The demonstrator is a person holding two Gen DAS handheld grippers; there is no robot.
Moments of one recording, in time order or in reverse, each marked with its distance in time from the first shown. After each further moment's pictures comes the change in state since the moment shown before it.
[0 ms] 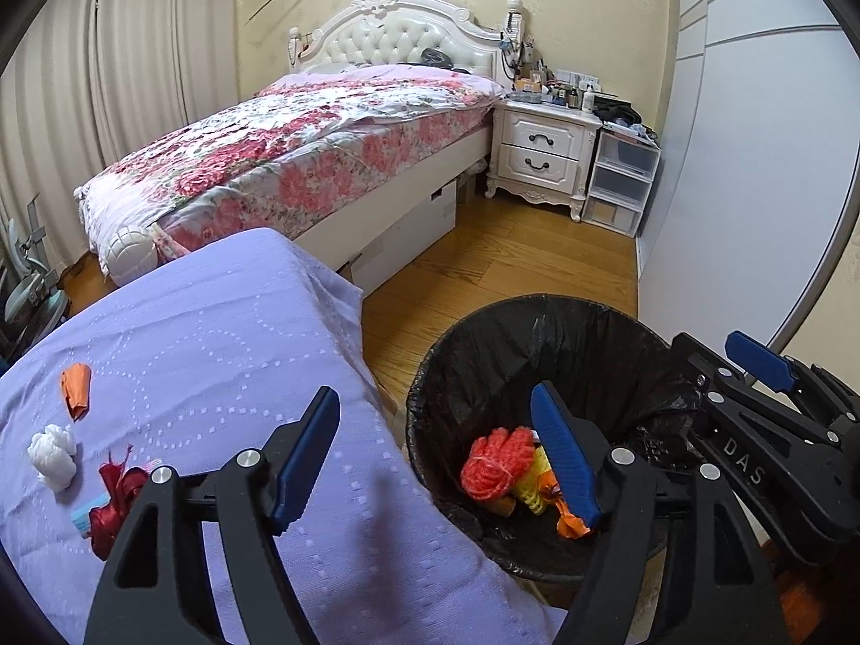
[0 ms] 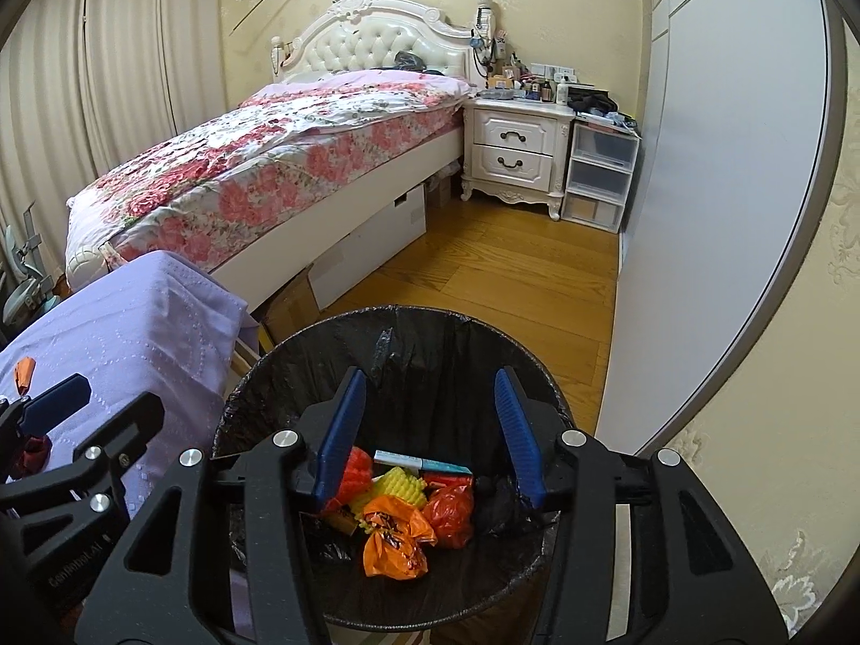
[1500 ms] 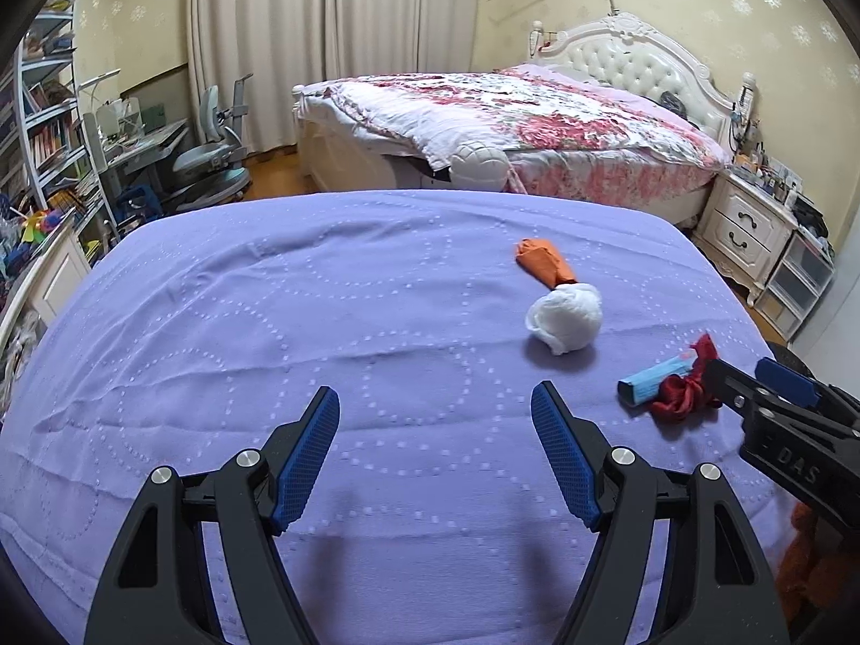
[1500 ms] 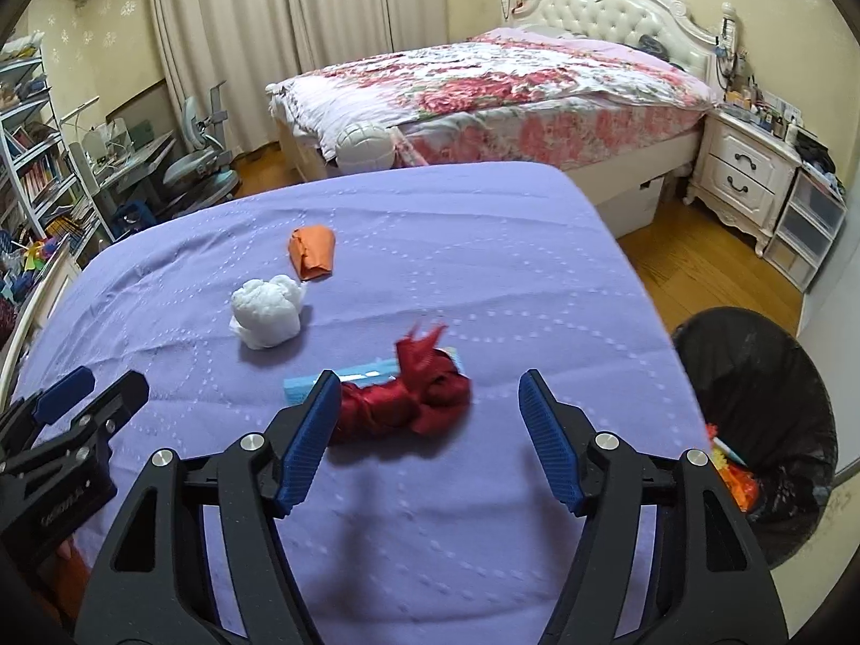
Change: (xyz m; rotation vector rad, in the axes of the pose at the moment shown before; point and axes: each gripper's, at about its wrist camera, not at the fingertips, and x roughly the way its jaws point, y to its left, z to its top) left arm -0.122 0.237 -0.107 -0.405 0.010 0.388; right arm -0.059 0.252 -0.044 -0.329 0.148 0.445
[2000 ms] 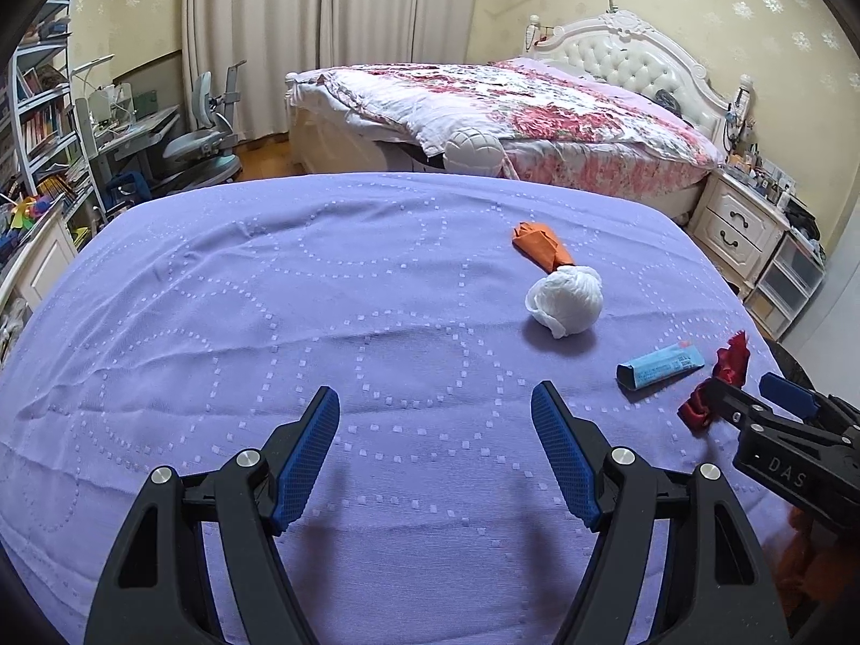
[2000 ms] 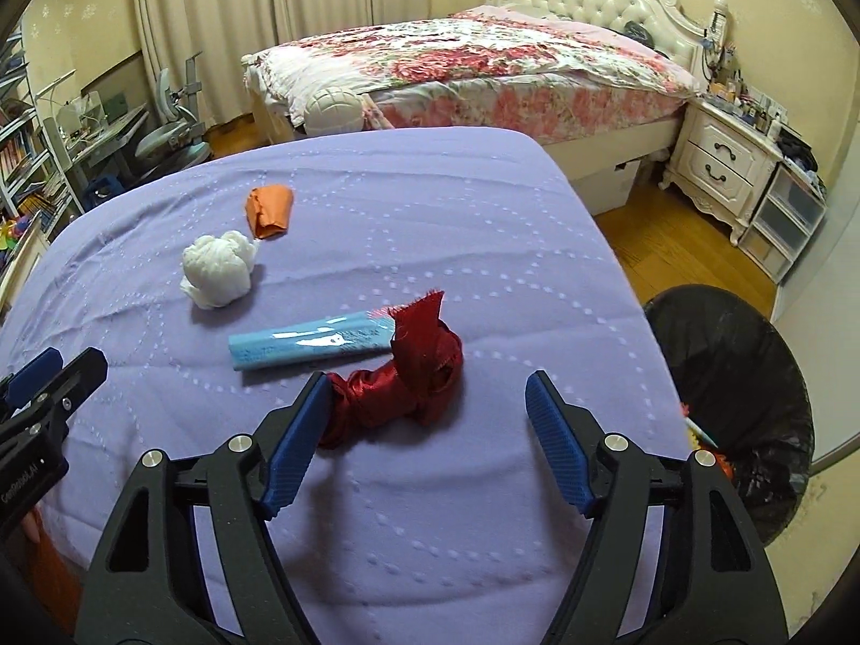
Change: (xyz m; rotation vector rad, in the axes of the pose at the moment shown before) left arm 0.008 0.005 -0.006 -0.010 0.022 -0.044; right arm 0.005 -0.011 -0.015 -0.019 0.066 -0.098
